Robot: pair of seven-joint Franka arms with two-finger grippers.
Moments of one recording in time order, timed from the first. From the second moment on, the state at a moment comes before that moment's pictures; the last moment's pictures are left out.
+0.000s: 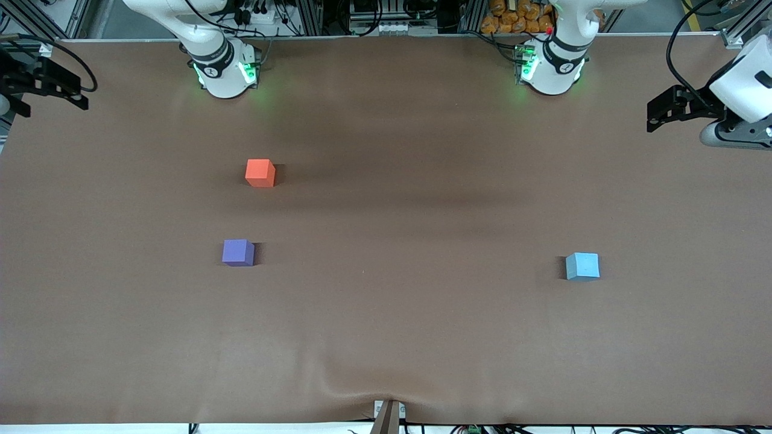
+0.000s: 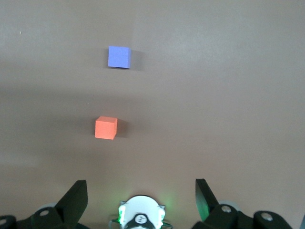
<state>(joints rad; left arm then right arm) -0.04 0.01 -0.09 -1.45 0.04 1.33 0.02 0.02 -0.07 -0.01 -1.47 0.00 1.27 -0.08</state>
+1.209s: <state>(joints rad) 0.02 0.23 -0.08 -1.54 0.05 1.57 0.02 0.03 -0.07 -0.02 -1.46 0.00 1.27 -0.05</state>
